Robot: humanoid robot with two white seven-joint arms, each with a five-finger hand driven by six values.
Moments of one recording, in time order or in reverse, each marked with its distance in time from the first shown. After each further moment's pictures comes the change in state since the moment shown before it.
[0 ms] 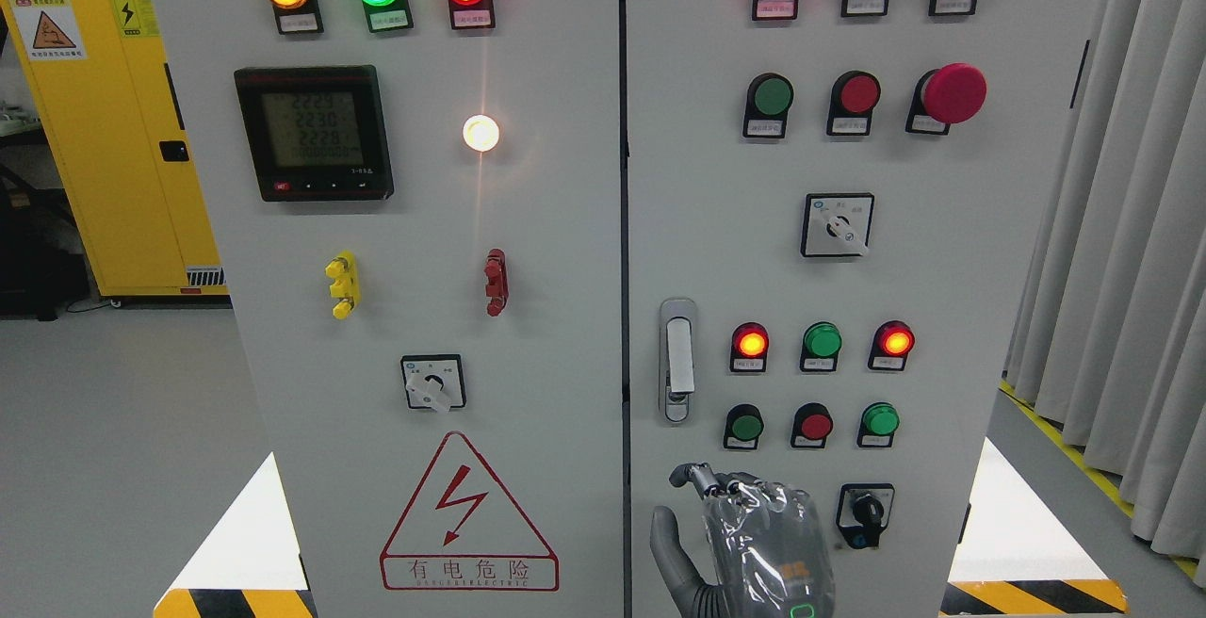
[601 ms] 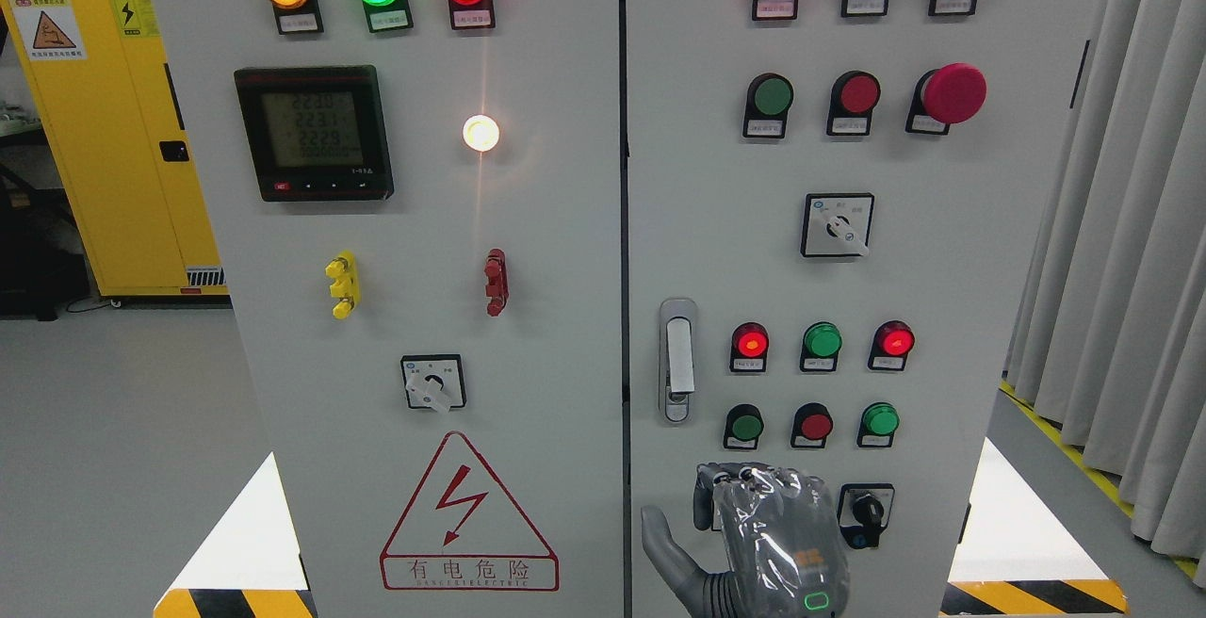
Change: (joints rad) left arm 0.000 0.000 0.000 0.000 0.000 0.000 0.000; right arm -0.008 0.001 -0.015 -0.044 -0.001 0.000 0.040
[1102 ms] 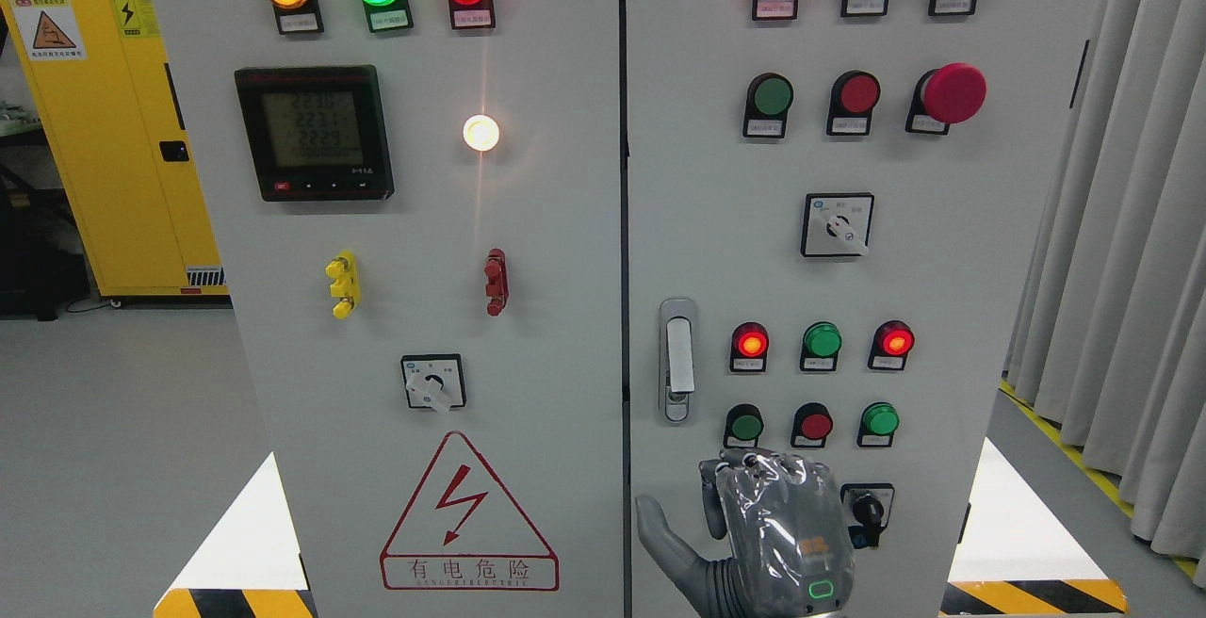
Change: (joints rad) left arm 0.000 0.000 0.000 0.000 0.000 0.000 0.000; right arm -0.025 0.001 0.002 -0.016 0.000 0.006 0.004
